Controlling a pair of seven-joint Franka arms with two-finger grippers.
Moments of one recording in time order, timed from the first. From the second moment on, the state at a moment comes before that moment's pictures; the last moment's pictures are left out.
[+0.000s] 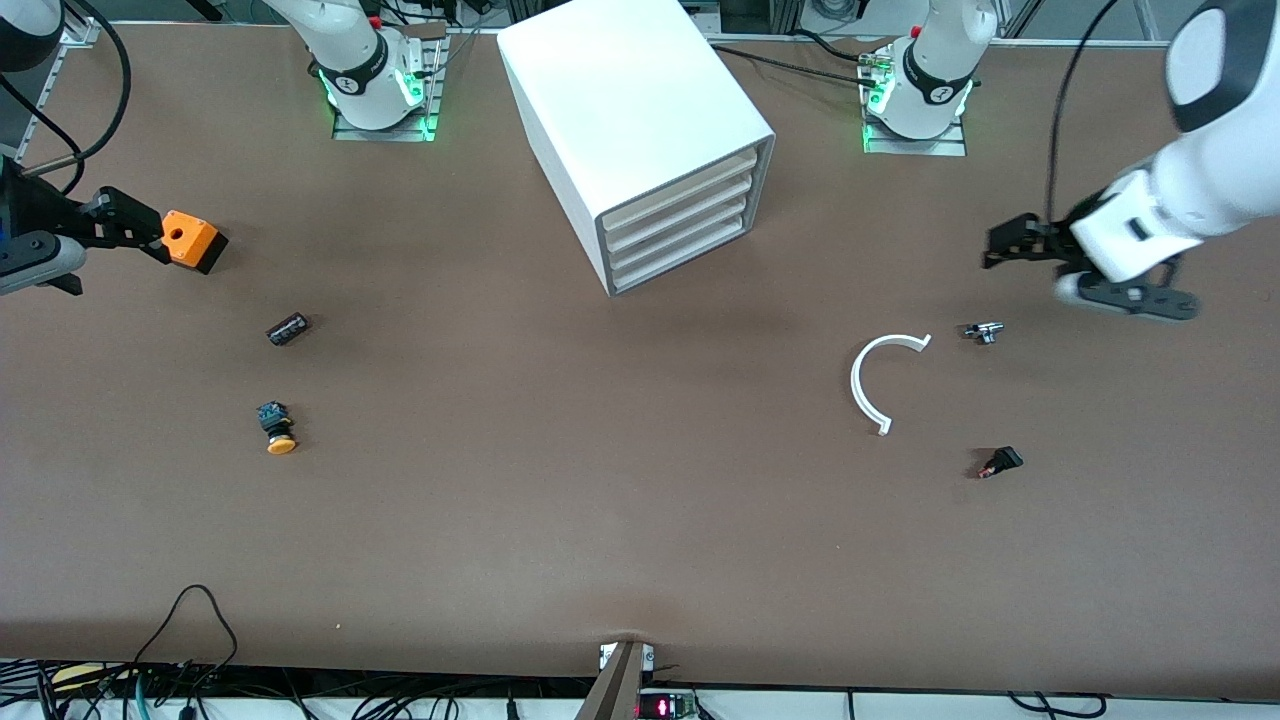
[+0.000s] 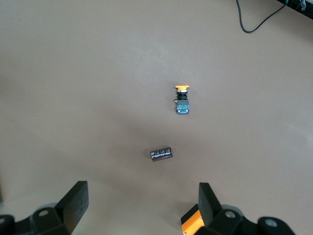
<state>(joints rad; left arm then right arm) 0.02 0.03 -0.11 -1.81 -0.19 1.66 0.10 0.02 0.06 -0.05 -1.59 -0.01 1.64 -0.44</state>
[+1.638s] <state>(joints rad) 0.01 0.49 -0.37 -1.99 -0.95 1.72 0.74 0.02 0.06 -0.05 -1.59 -0.02 1.64 -0.44</state>
